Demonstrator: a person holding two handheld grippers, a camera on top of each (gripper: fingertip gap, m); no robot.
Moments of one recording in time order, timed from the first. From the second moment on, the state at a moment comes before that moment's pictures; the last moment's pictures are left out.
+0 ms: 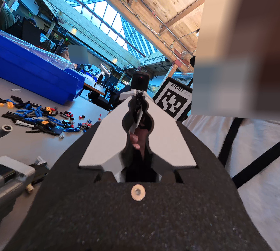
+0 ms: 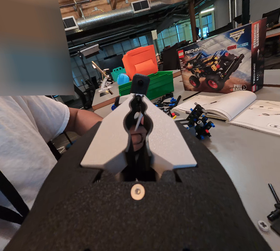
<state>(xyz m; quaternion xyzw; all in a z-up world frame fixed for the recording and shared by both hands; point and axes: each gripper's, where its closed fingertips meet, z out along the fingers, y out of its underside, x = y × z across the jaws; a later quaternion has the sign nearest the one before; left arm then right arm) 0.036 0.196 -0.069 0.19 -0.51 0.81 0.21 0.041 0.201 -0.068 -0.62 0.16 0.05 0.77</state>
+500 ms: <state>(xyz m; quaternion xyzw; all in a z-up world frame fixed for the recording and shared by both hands) 0.013 0.201 -0.093 0.07 -0.67 0.73 0.11 0.013 0.207 -0.093 -0.67 0.13 0.24 0.68</state>
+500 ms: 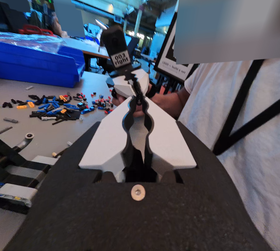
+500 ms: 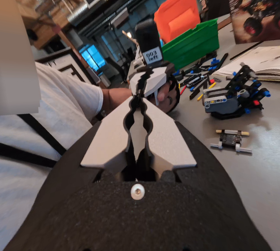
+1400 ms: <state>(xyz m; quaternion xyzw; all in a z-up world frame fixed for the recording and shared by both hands) 0.035 0.212 -0.148 0.06 -0.80 0.60 0.00 0.007 0.167 -0.209 -0.93 -0.02 -0.01 0.37</state>
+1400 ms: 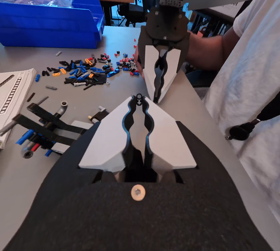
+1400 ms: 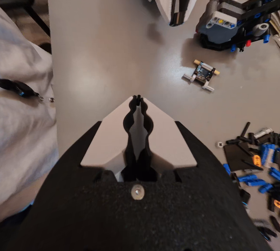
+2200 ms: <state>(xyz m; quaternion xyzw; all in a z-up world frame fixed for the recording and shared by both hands) 0.021 0.188 -0.155 -0.08 -0.83 0.46 -0.31 0.015 0.197 -0.134 -0.85 0.06 0.18 0.49</state>
